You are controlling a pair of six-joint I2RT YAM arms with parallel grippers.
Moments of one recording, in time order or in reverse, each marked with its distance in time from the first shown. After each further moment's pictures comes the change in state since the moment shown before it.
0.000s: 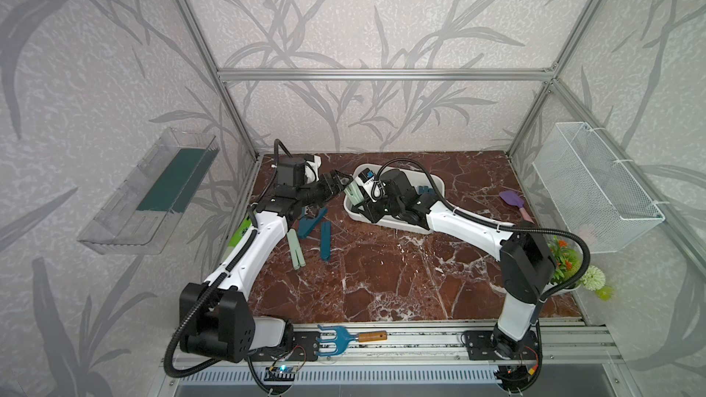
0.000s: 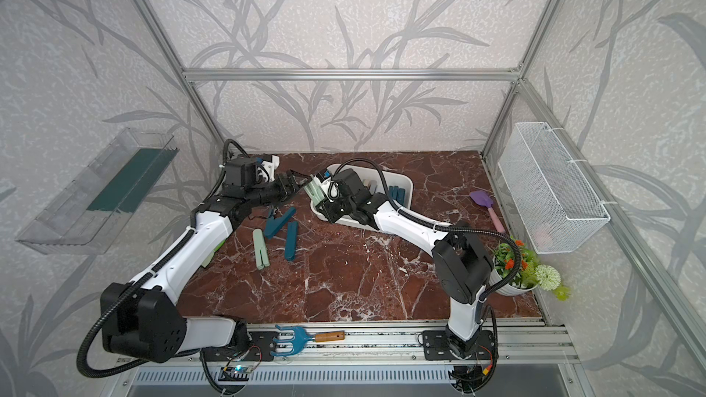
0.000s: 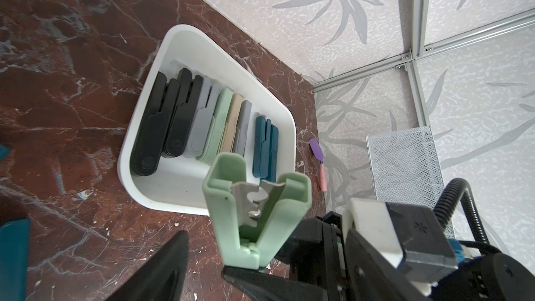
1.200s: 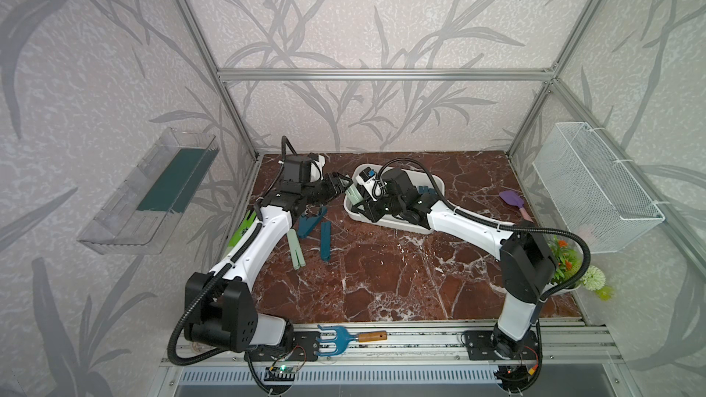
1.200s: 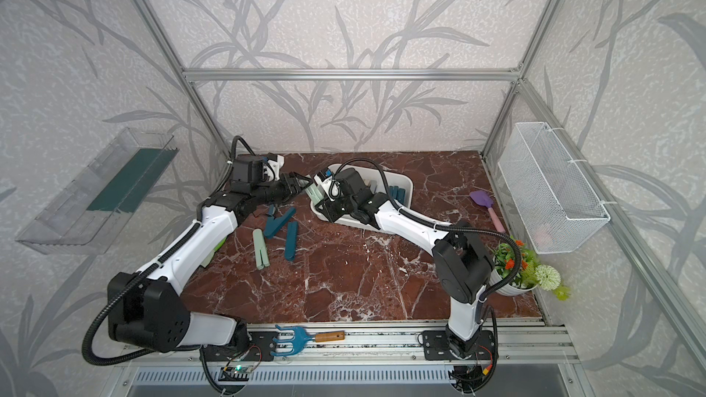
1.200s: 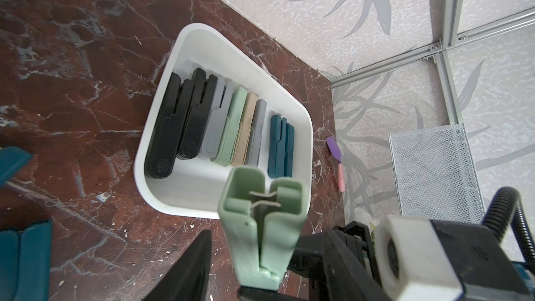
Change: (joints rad) left arm -0.020 0.039 0.051 -0.069 -0.079 0.068; right arm -0.014 0.000 -0.007 0.020 -0.032 0.023
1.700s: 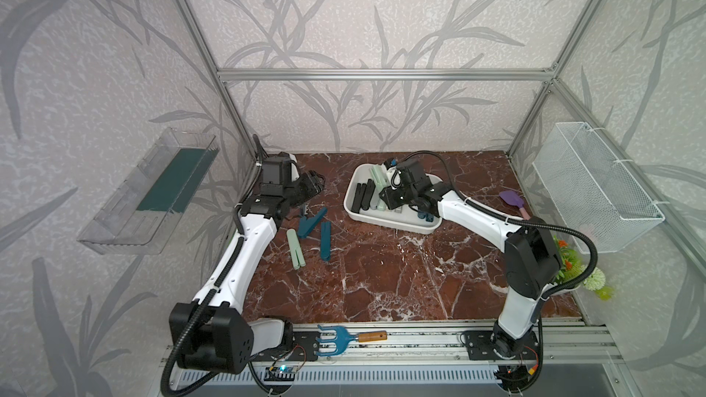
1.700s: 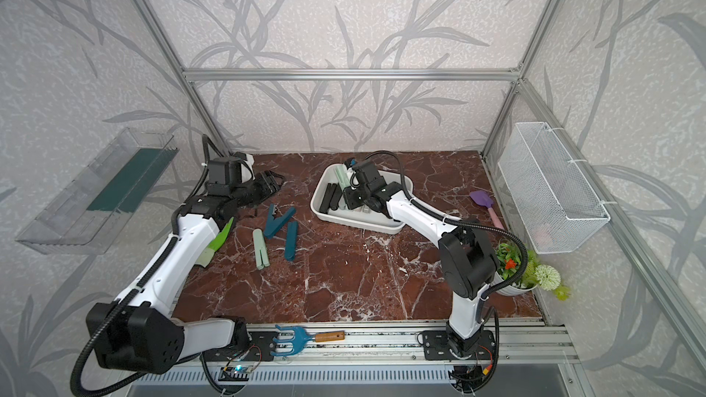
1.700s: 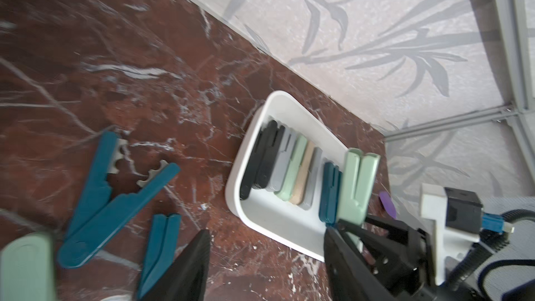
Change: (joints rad) left arm 0.097 -0.132 0.005 -0.150 -0.286 0.087; right arm -0.157 0.000 0.045 -0.197 0.250 0.079
